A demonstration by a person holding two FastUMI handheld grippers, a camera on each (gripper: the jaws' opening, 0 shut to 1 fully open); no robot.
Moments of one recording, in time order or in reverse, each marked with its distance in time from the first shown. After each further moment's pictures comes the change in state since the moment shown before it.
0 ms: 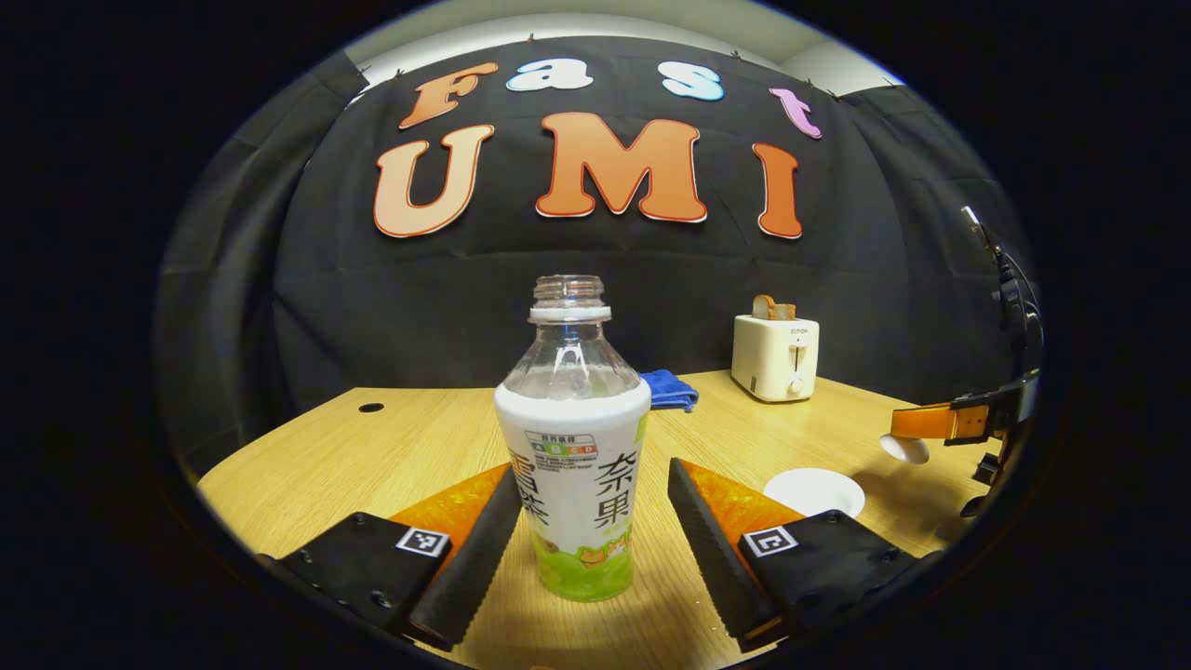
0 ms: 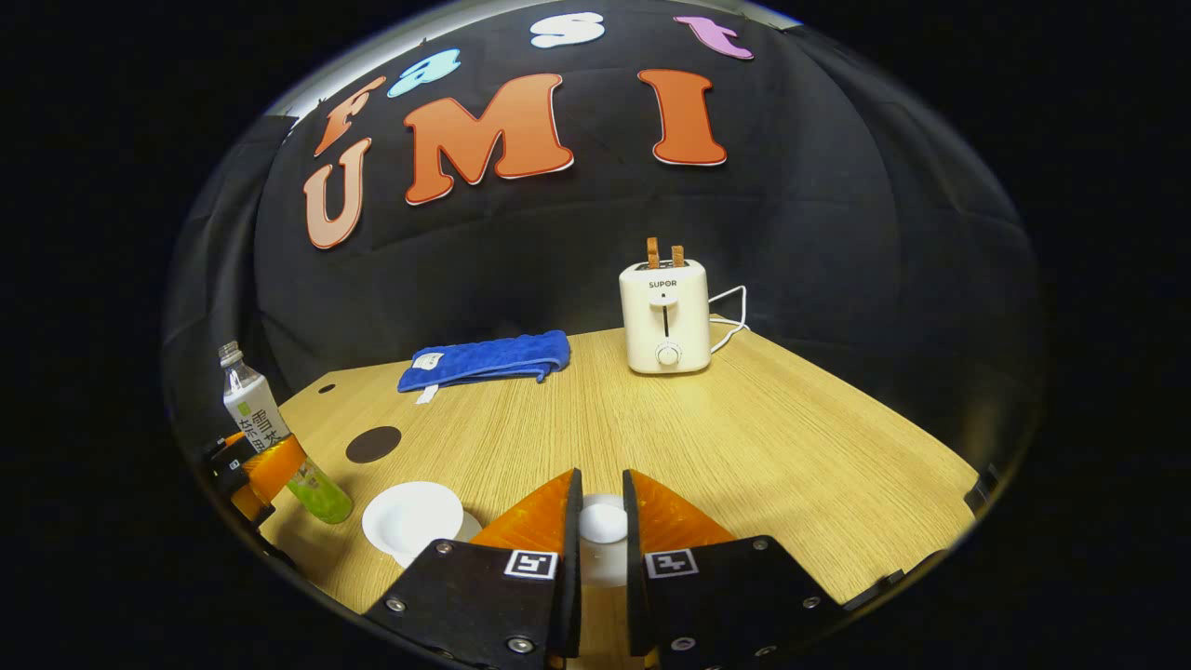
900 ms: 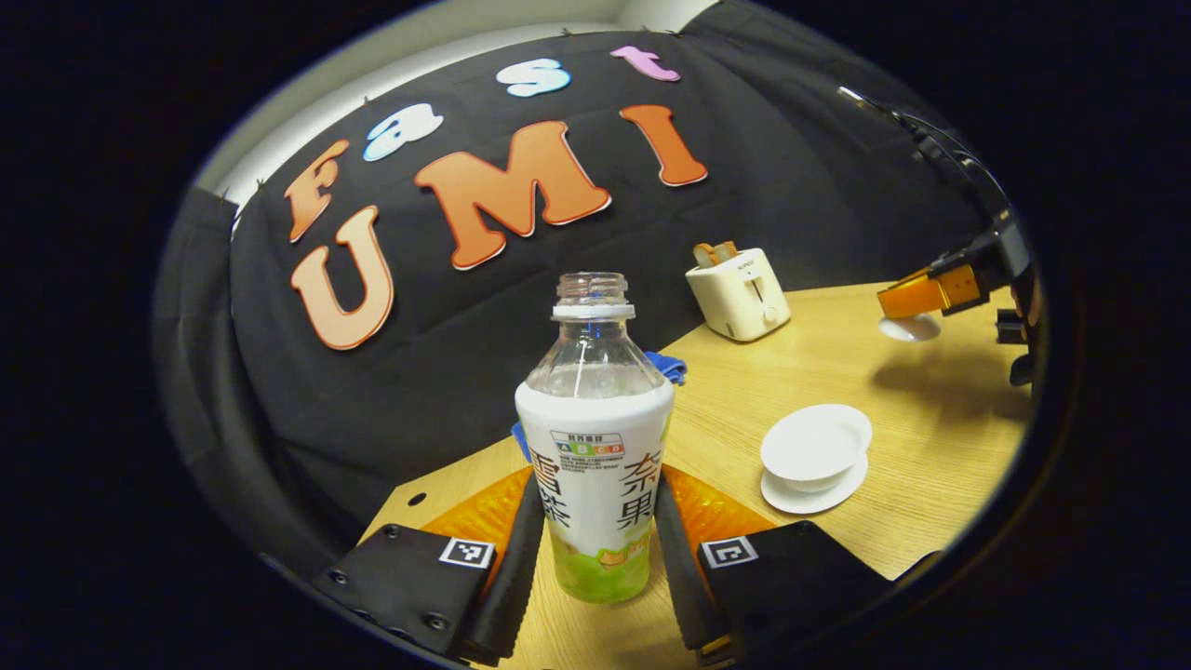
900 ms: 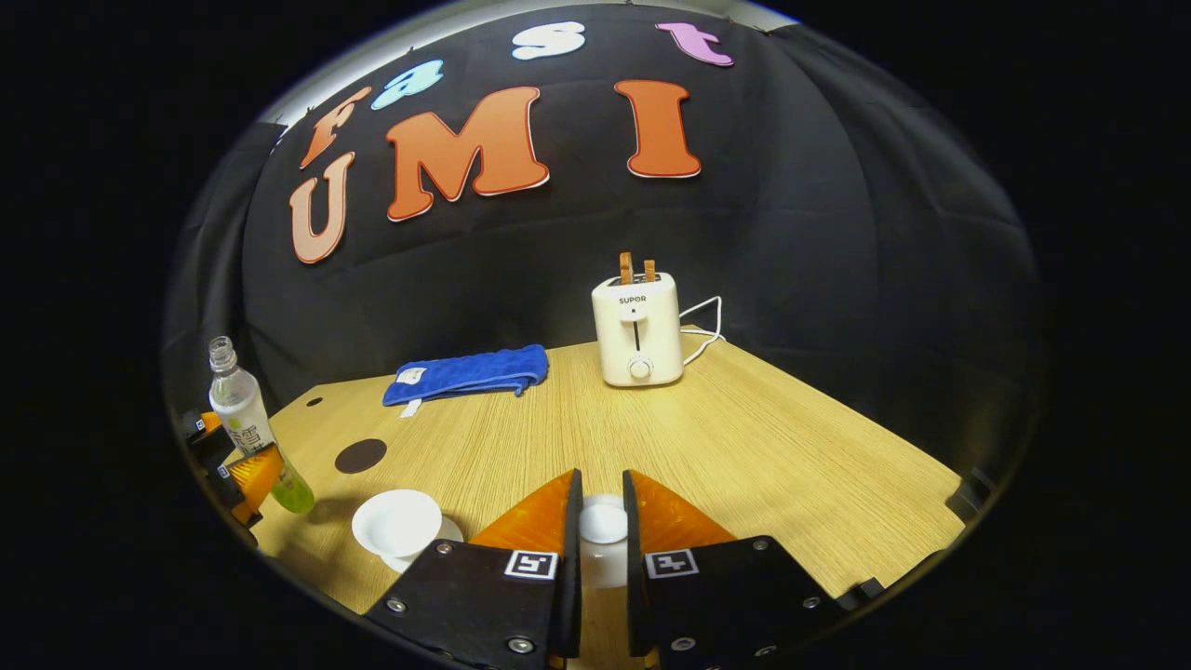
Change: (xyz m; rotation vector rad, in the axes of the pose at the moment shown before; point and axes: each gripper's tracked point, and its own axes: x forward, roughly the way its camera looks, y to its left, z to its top) left arm -0.013 -0.035 0.026 0.509 0.010 -0.080; right arm -0.014 -0.023 0.014 0.023 -0.038 -0.047
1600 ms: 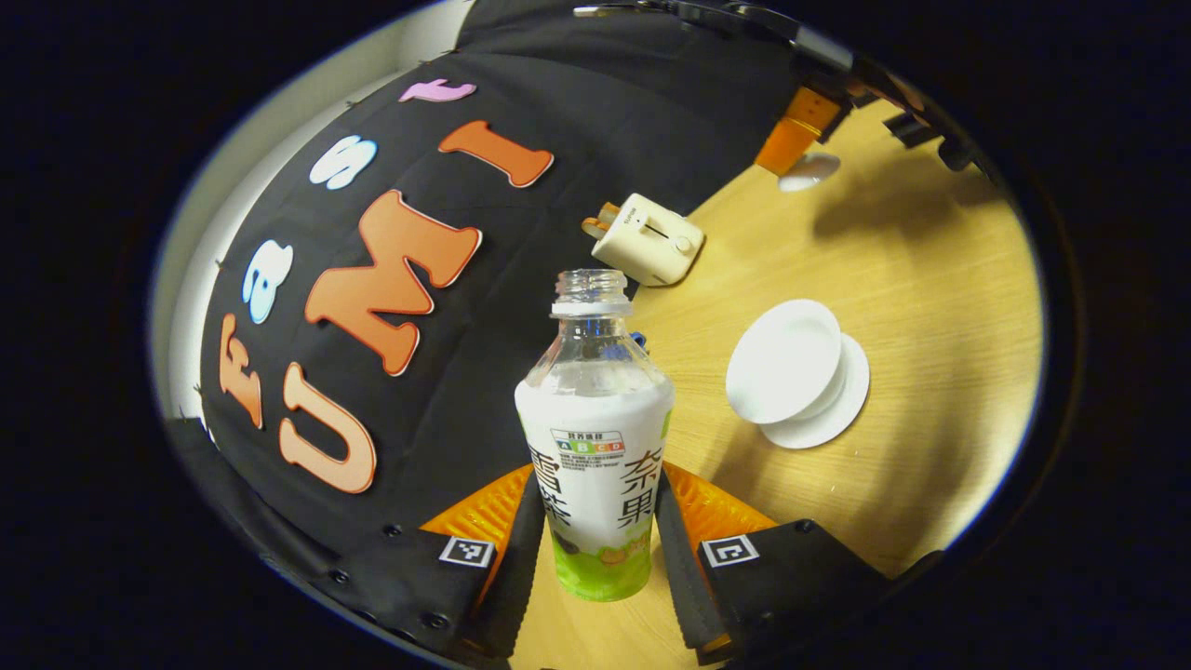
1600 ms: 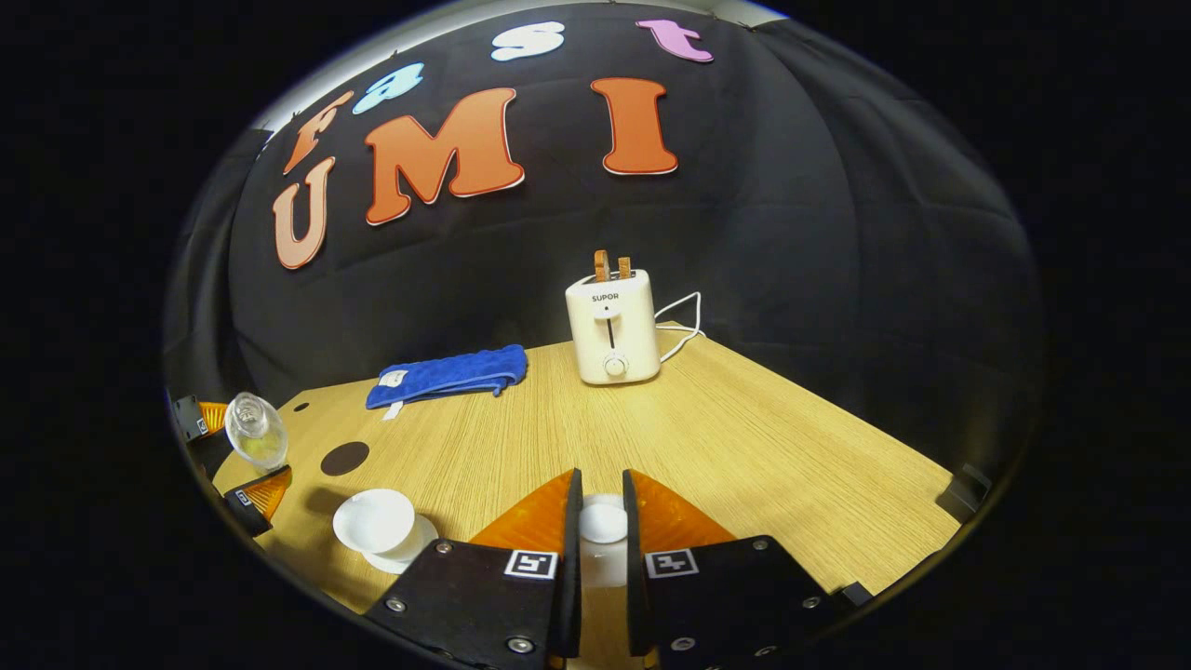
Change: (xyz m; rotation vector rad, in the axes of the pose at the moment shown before) left arm 0.018 -0.024 -0.002 0.616 0.026 -0.063; right arm 0.001 -0.022 -0.002 0.024 0.010 -0.042
